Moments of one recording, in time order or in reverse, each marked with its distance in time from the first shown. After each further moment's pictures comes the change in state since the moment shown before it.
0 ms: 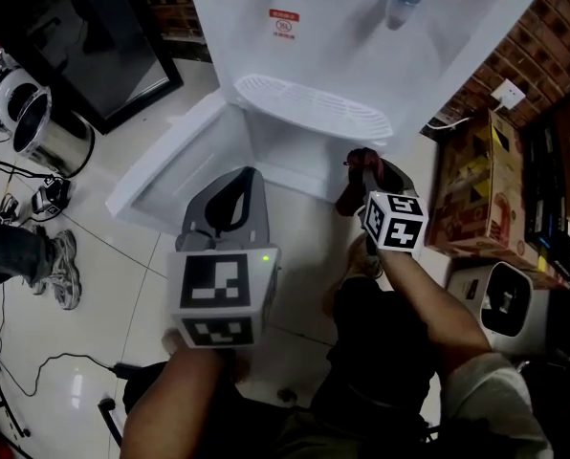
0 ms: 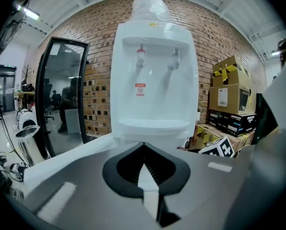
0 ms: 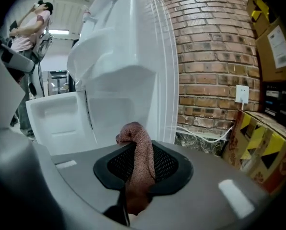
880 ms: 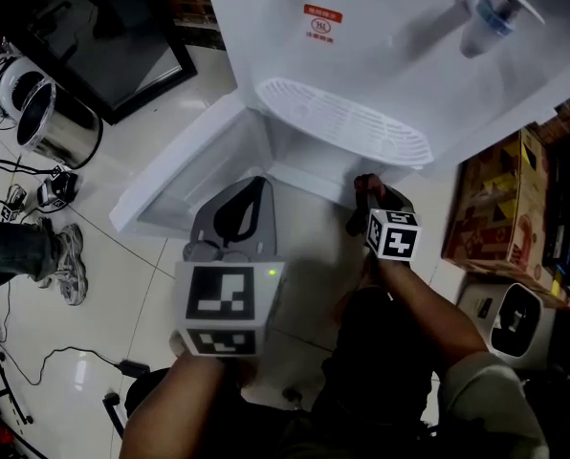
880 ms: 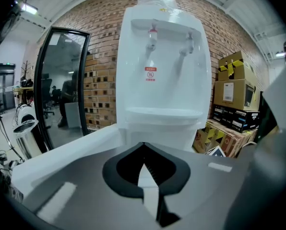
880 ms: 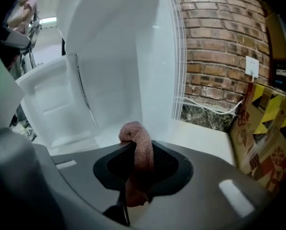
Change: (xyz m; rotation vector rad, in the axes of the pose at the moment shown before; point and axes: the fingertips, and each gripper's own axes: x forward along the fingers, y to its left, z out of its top) left arm 0.033 0.027 -0.029 -0.013 0.072 0.002; right arm 0.057 0.011 -0.098 -0.003 0.242 0.006
